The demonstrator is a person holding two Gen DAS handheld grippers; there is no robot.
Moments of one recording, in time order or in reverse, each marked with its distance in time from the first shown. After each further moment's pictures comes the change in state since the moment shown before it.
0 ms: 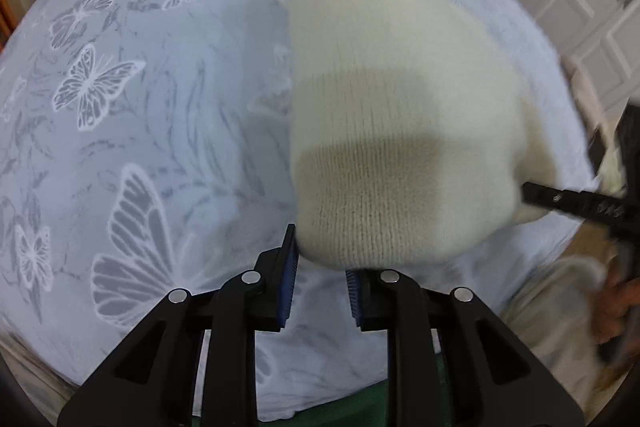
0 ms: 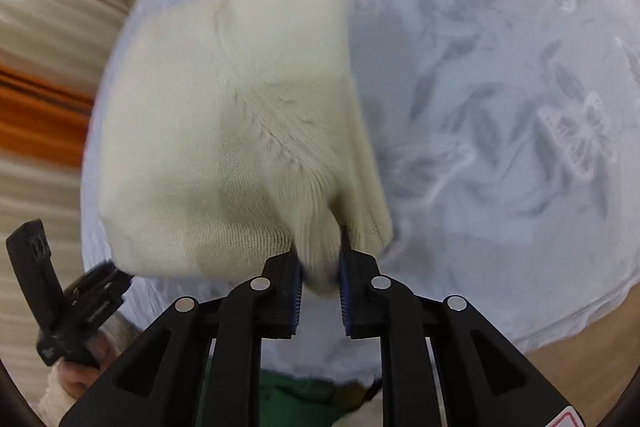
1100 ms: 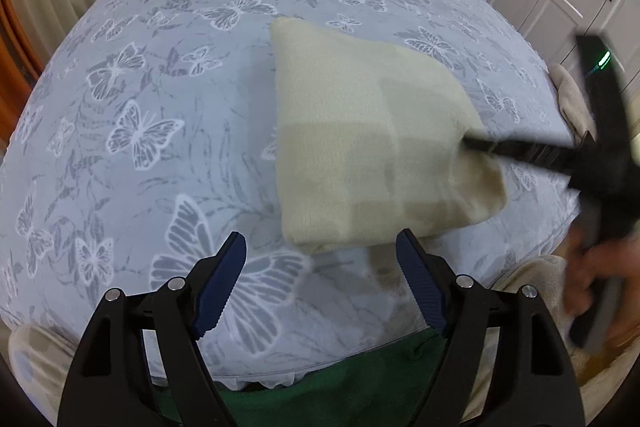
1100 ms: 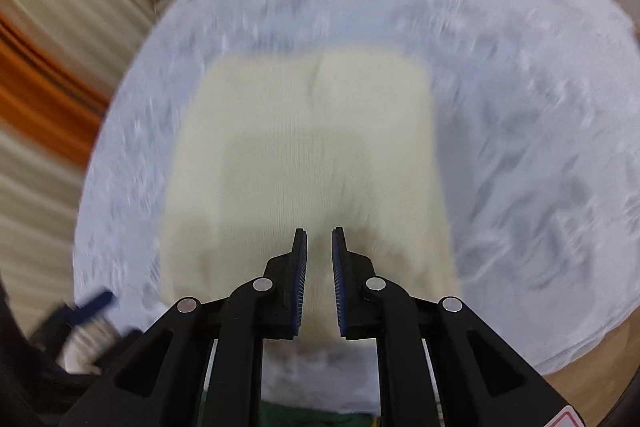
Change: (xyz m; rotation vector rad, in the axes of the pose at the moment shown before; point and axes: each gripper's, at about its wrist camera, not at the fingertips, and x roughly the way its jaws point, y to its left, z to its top) left arm -0.086 -0.020 0.000 0.032 -0.130 0.046; right arm -0.063 0.050 0.031 -0.105 -0.223 -0.051
